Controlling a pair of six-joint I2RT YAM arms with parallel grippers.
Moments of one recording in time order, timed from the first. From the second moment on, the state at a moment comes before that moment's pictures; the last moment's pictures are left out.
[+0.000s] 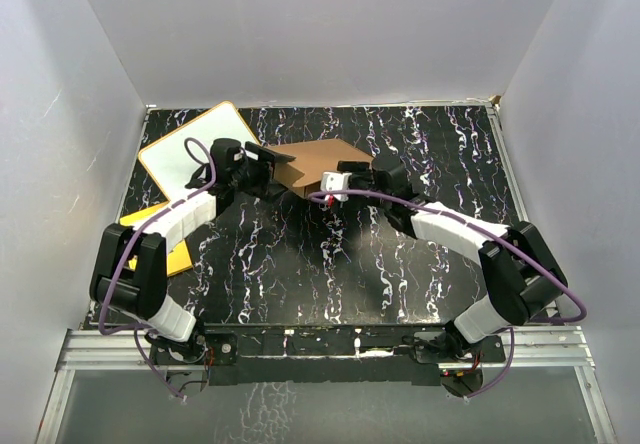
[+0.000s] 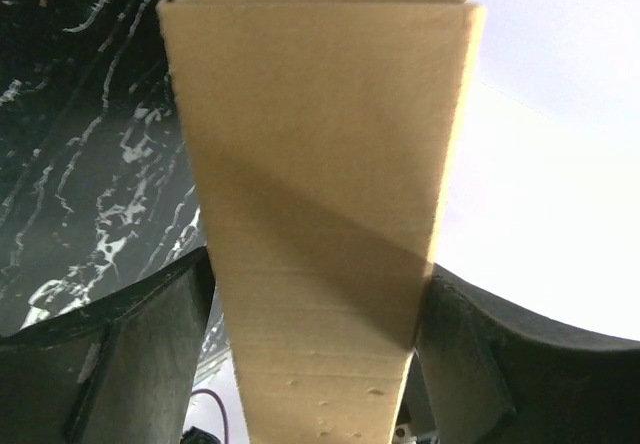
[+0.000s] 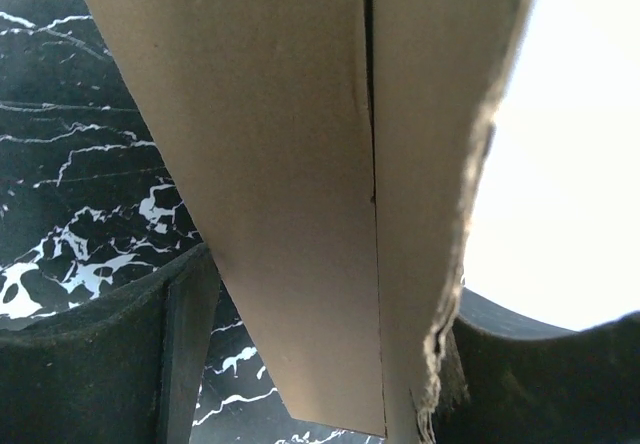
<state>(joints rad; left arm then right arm) -0.31 1.55 0.95 -0.01 0.34 -1.53 0.55 1.51 0.85 0.27 -0.37 -1.01</state>
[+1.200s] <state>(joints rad) -0.25 1.06 0.80 0.12 0.29 -1.09 0.08 1.67 1.23 0.19 -1.01 0.18</state>
